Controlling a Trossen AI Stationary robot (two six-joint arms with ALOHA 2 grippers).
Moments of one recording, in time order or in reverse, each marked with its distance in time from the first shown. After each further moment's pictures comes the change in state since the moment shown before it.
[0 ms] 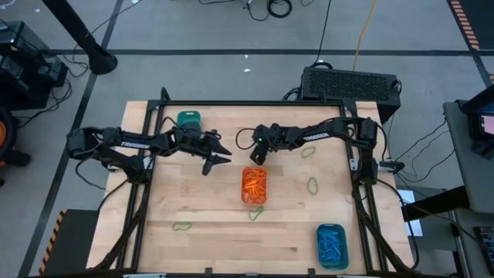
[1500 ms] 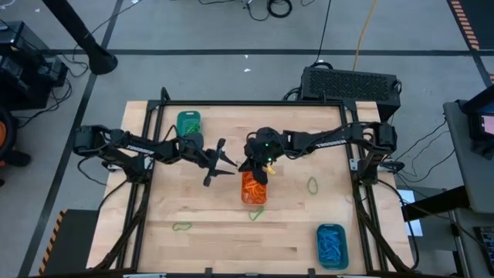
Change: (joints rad) left arm -0.152 0.077 0.000 0.174 -0.024 0.425; right arm 0.140 -0.189 -0.001 0.248 -0.598 -0.137
